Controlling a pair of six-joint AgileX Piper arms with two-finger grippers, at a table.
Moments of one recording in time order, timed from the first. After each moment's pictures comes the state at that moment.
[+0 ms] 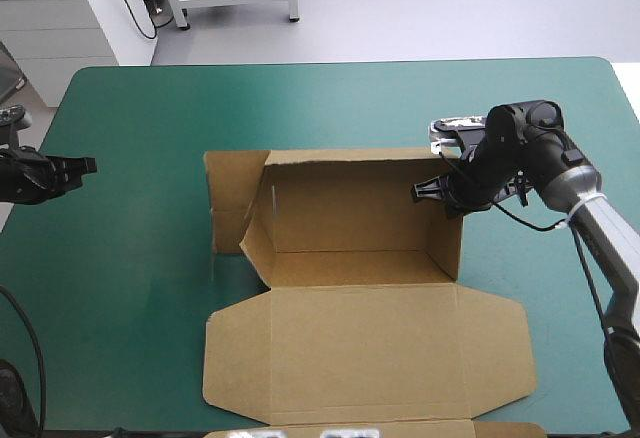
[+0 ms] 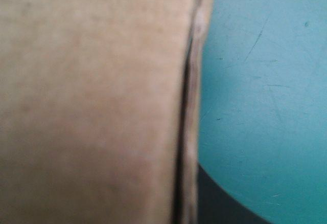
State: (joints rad) left arm 0.46 1.43 -1.33 -0.48 1.06 0.44; right arm 0.27 1.60 -1.46 0.12 1.24 0.07
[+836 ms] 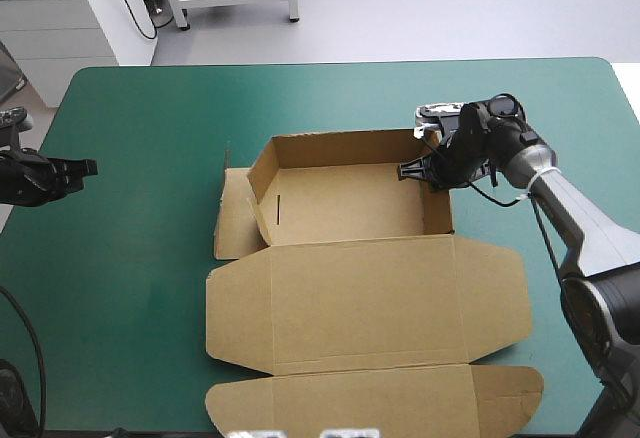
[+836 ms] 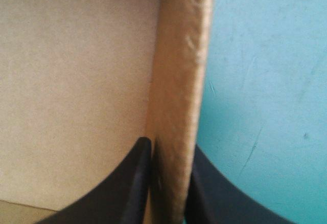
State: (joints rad) left arm 0.46 1.43 -1.33 -0.48 1.07 0.44; right arm 0.27 1.80 -1.54 0.07 1.02 0.10
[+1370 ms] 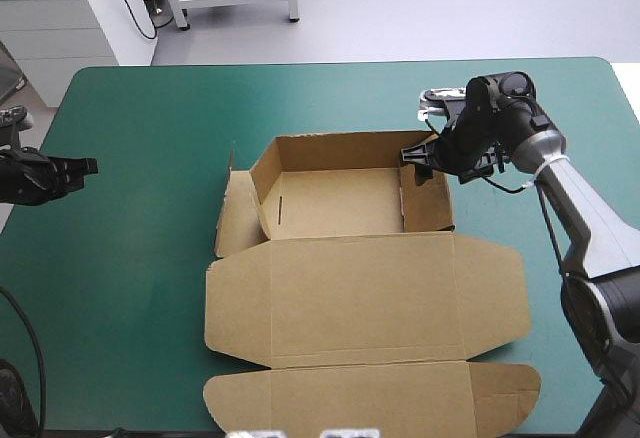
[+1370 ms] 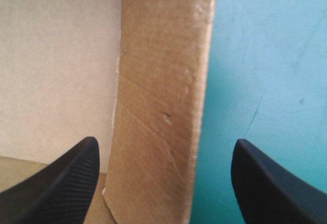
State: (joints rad) left arm 0.46 1.43 -1.33 -0.49 1.07 0.44; right arm 0.26 1.81 -1.70 0.11 1.23 0.14
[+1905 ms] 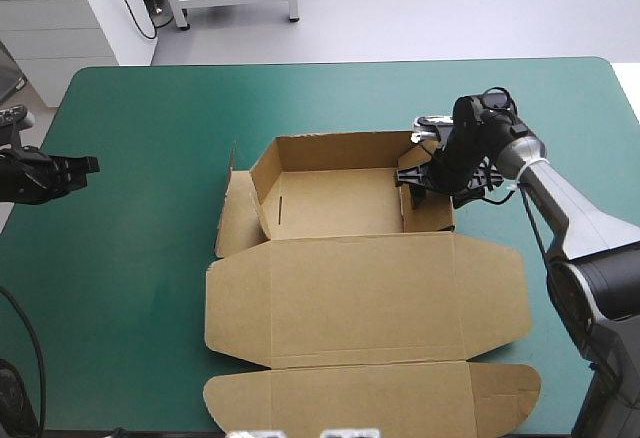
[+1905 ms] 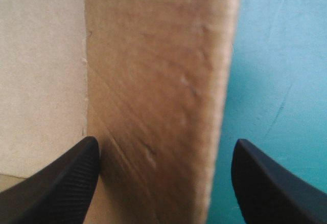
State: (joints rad) left arm 0.46 1.43 -1.33 -0.52 1.08 0.45; right arm 0.26 1.88 -1.62 0.13 1.19 0.14
